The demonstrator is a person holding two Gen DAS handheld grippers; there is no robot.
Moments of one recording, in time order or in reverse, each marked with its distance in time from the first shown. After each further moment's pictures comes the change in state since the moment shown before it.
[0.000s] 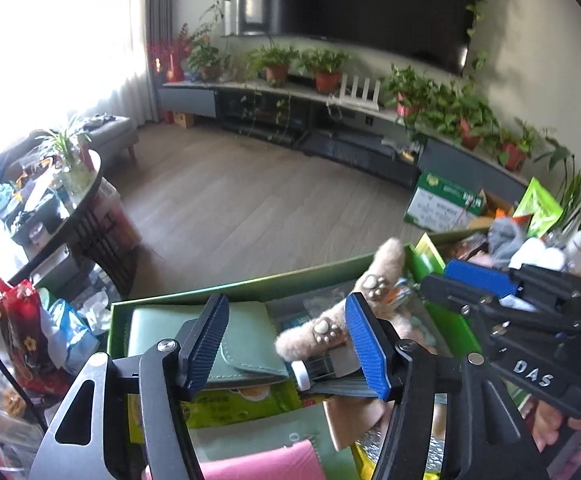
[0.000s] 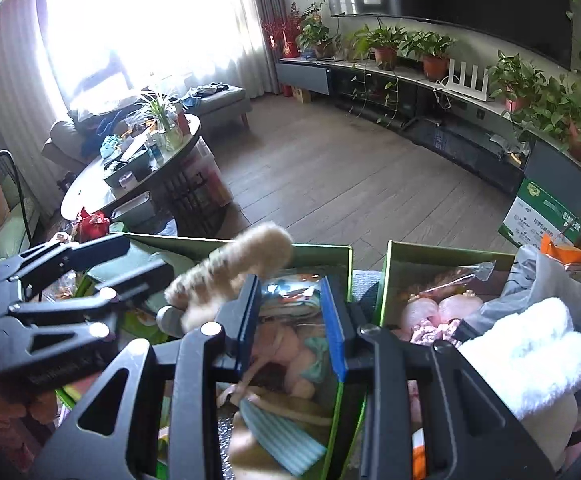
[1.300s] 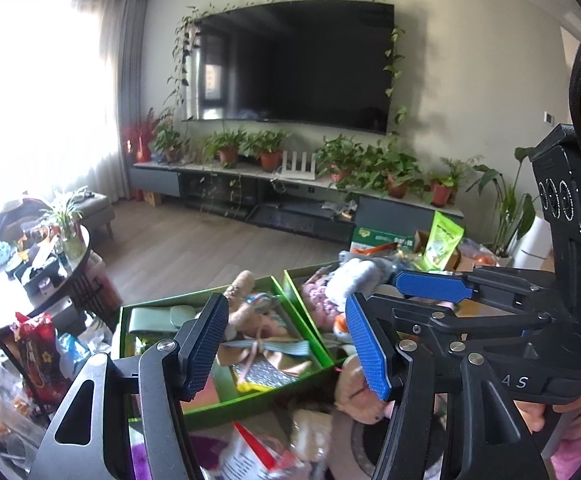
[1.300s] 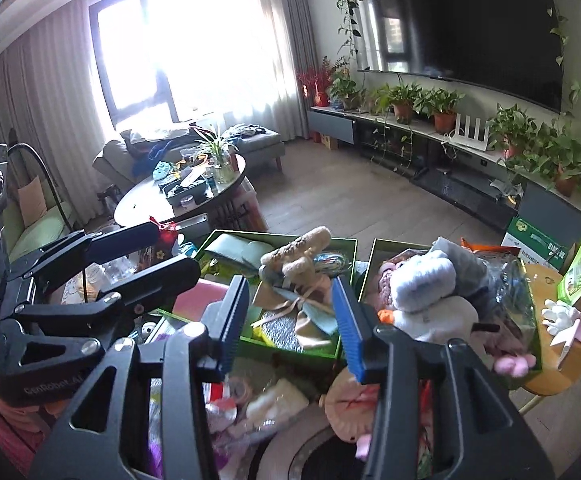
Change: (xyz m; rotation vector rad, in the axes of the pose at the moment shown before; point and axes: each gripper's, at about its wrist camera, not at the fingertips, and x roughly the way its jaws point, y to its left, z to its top) left arm -0.203 -0.105 -0.059 0.104 -0.271 -0.111; right arm -0.207 0.028 -0.060 -0.079 -0.168 0.076
